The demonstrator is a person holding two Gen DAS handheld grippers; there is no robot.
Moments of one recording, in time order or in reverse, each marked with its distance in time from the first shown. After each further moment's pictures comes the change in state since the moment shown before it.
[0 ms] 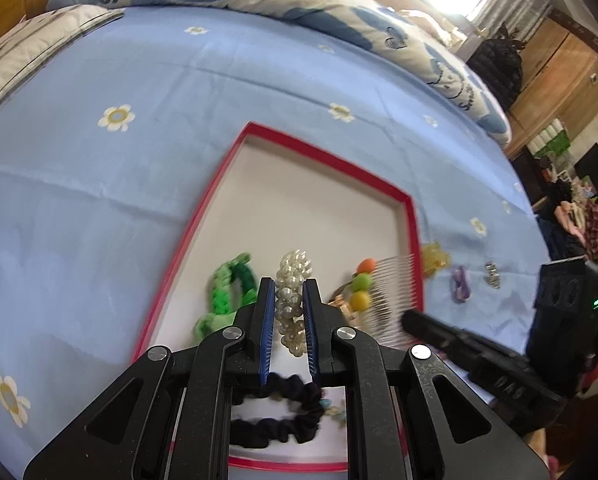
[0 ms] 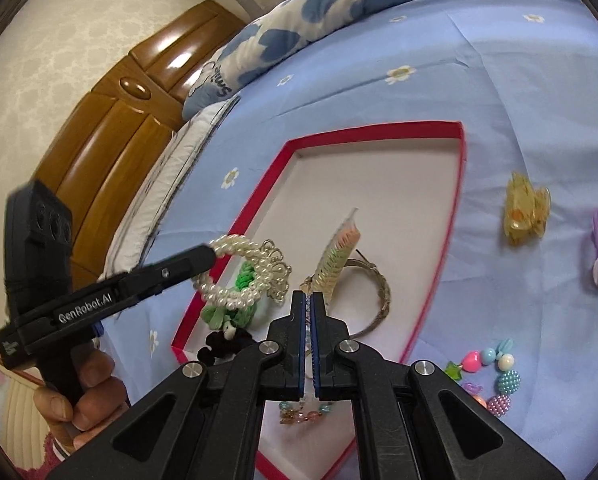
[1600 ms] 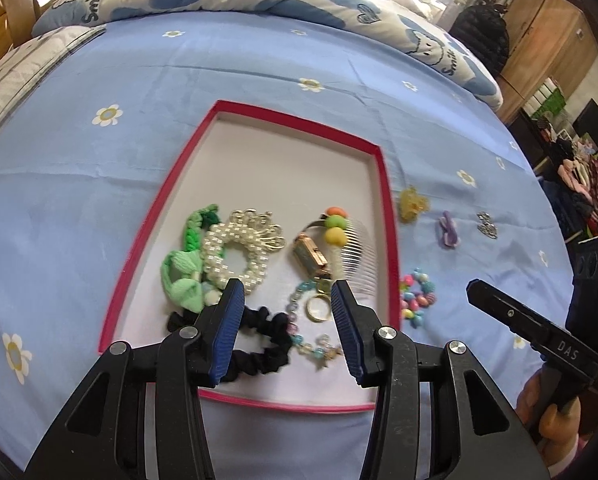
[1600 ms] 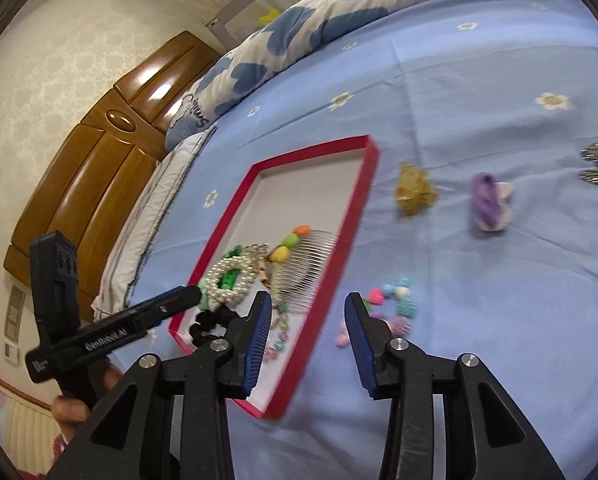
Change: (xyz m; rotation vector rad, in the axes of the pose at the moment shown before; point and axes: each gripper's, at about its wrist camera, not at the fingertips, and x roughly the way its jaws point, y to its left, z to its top) left arm -0.026 -0.046 -0.040 0.113 0.021 0.033; right arm -0.084 -0.031 -0.033 0.051 -0.094 -0.087
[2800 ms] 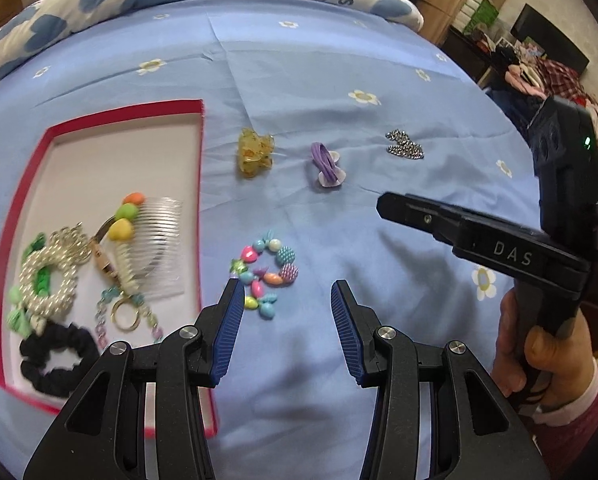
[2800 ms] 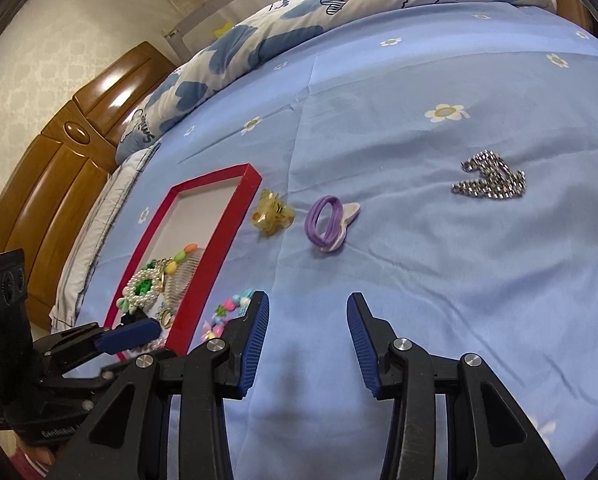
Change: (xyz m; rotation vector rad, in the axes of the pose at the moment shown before) left arm 0.050 -0.139 -0.020 0.296 0.116 -0.104; right arm -0.028 -0.083 0.021 -0.001 -0.018 -0.146
